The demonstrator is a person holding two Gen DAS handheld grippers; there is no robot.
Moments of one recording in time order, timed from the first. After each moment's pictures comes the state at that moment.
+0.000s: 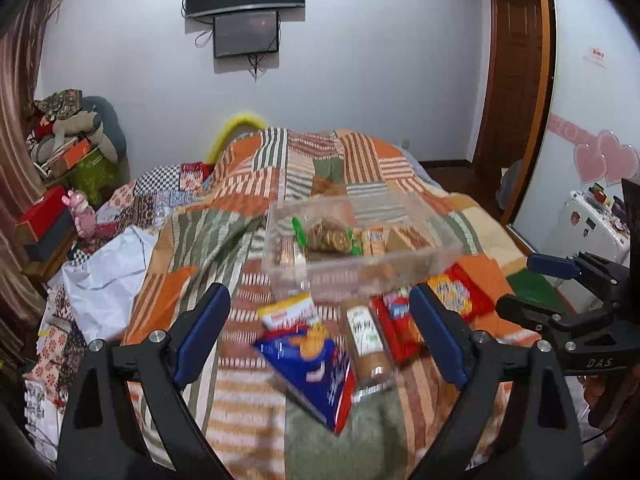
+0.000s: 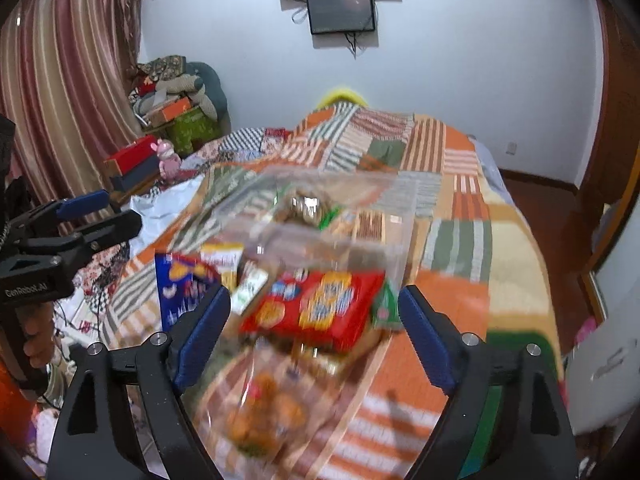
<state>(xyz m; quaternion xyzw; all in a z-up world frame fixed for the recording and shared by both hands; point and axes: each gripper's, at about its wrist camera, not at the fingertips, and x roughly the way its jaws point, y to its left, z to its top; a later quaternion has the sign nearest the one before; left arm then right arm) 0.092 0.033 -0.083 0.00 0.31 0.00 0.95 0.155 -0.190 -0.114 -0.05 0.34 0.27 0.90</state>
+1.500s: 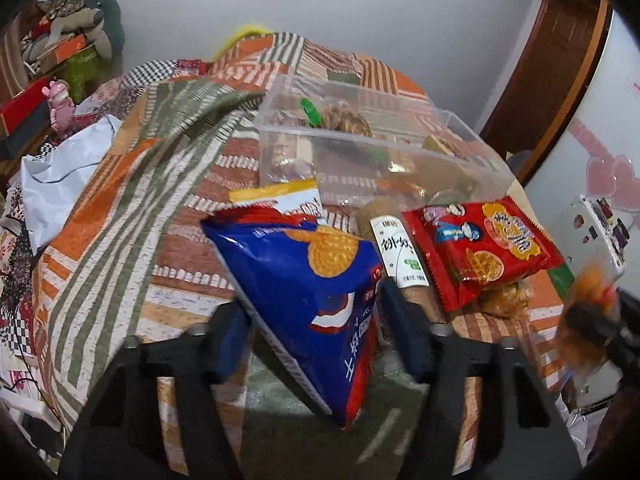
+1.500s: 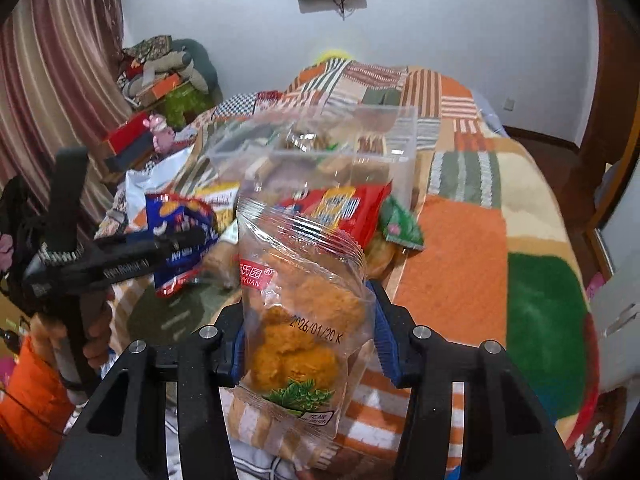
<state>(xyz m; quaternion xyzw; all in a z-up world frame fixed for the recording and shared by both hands) 0.130 0.053 -0.195 -0.11 0.42 -0.01 0.90 0.139 -0.198 -0.147 -0.03 0.40 0.26 0.88</state>
